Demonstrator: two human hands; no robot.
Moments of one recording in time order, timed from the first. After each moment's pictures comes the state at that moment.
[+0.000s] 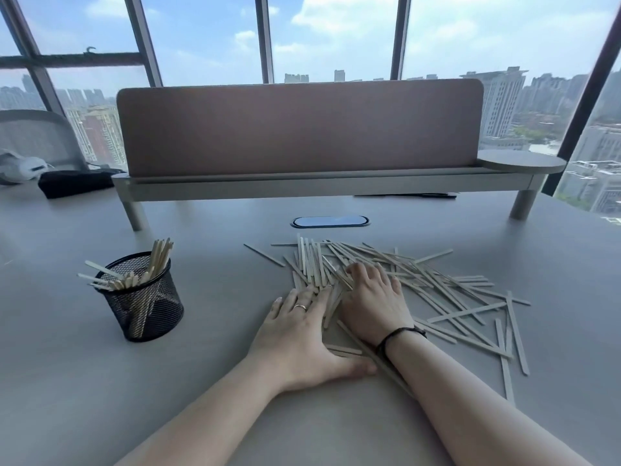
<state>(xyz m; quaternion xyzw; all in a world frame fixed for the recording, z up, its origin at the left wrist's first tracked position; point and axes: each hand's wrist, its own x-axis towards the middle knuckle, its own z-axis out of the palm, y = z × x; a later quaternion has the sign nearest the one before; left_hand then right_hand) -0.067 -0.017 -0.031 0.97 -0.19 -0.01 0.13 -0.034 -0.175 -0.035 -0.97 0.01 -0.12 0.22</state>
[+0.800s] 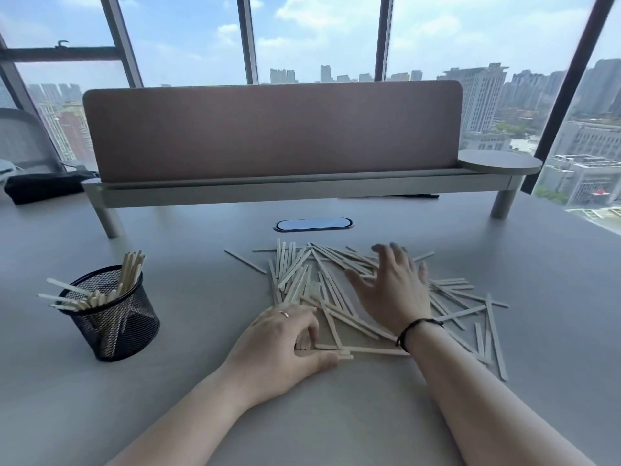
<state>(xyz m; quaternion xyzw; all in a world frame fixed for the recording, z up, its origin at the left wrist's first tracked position) -0.053 -0.004 -0.037 0.92 -0.29 0.06 0.25 -0.024 -0.228 -0.021 -0.95 0.10 -0.22 0.21</state>
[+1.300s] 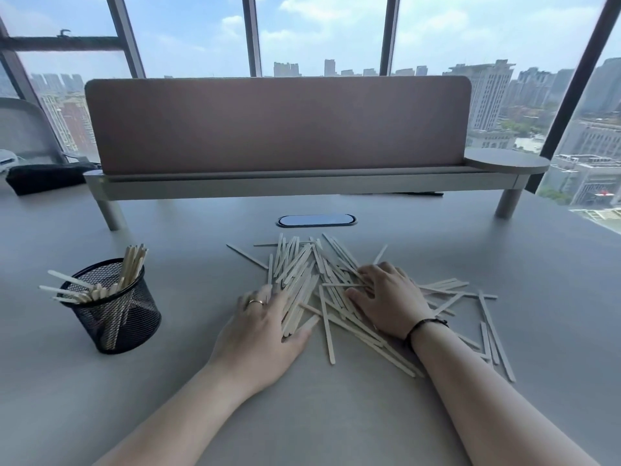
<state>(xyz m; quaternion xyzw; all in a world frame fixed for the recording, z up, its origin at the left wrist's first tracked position) -0.059 0.004 -0.026 0.97 -0.15 0.09 0.17 -0.020 -0.236 -0.032 -0.98 0.02 -0.10 0.19</state>
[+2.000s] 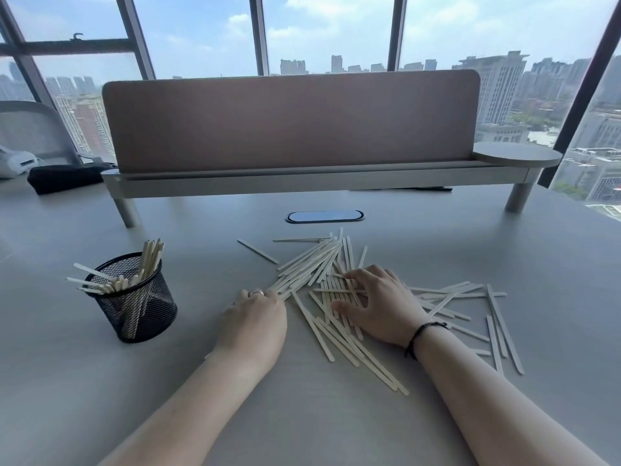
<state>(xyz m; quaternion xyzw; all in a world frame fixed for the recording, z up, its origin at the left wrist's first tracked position) -0.059 0.006 -0.014 0.99 -0.07 0.07 -0.10 -0.040 -0.212 -0.029 -0.97 -0.05 -0.08 0.20</state>
